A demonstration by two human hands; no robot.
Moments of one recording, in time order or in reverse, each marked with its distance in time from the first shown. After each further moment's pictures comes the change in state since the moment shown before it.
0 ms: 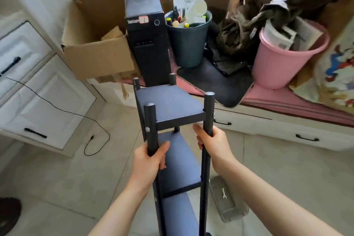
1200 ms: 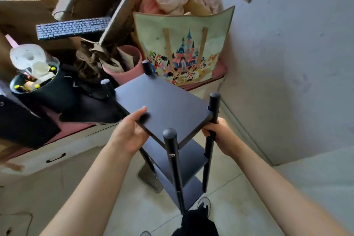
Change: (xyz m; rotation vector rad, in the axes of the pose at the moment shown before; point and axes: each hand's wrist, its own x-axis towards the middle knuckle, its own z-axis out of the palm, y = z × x) left_hand -0.233 0.285 0.295 -0.359 -0.763 -0.559; right_hand -0.328 -0.133 -0.378 0.299 0.403 -0.046
